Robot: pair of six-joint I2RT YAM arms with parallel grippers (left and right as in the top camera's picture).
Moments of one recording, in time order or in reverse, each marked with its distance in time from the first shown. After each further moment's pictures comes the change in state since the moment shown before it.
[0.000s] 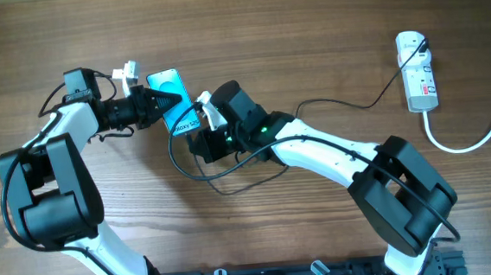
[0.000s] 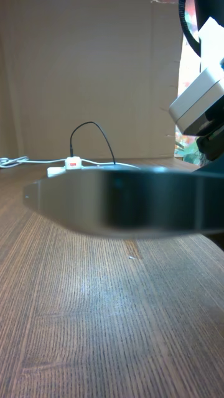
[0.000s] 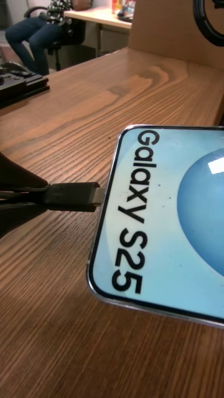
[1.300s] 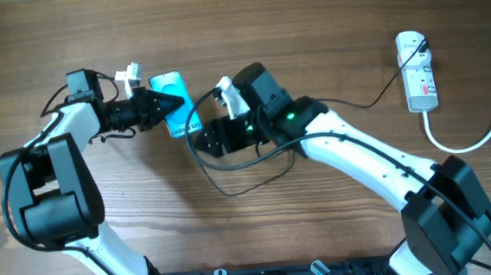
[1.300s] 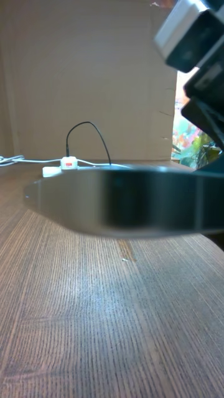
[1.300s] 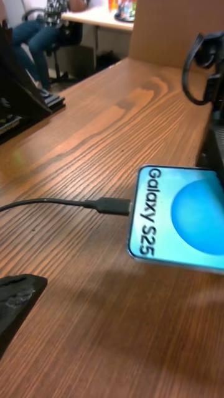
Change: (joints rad) left arm -0.009 -0.001 -0.004 -0.022 0.000 0.000; right arm -0.054 -0.182 0.029 -0.278 -0.009 -0.043
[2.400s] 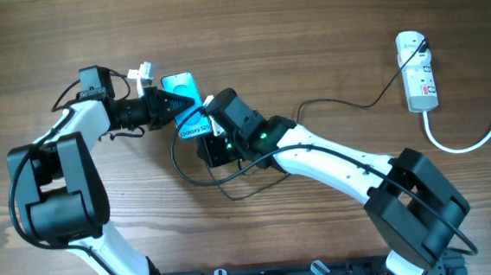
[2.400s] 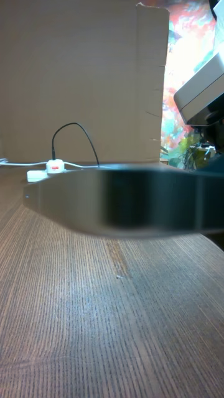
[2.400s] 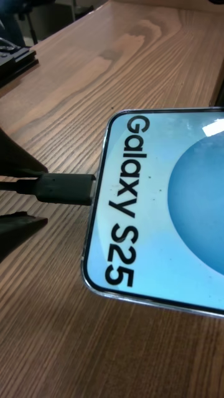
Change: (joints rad) left arm -0.056 0.000 0.000 0.001 0.008 0.000; right arm 0.104 0.109 -0.021 0.106 0.190 0.113
